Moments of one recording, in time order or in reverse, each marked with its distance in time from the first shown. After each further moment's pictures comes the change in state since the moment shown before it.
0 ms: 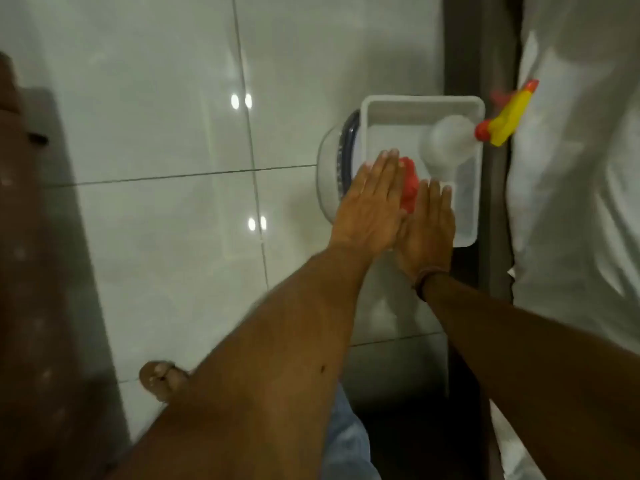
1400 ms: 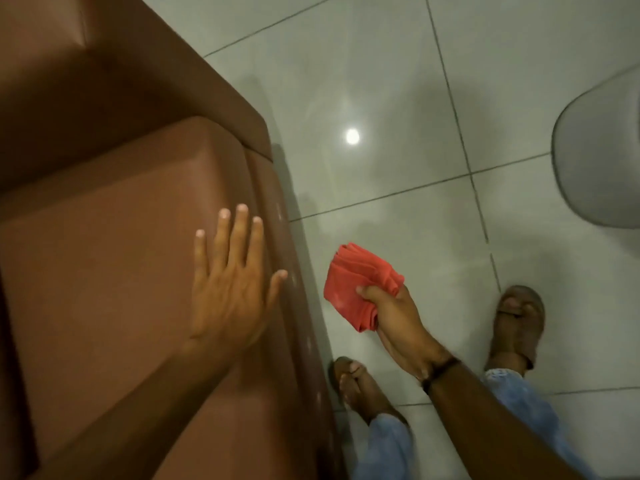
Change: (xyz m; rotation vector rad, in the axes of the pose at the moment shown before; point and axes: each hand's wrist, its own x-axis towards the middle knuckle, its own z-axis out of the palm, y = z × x) left_hand -0.369 -0.520 -0.103 0.456 -0.058 -0.391; right_hand -0.202 -0.465 0.213 1.536 -0.593 0.219
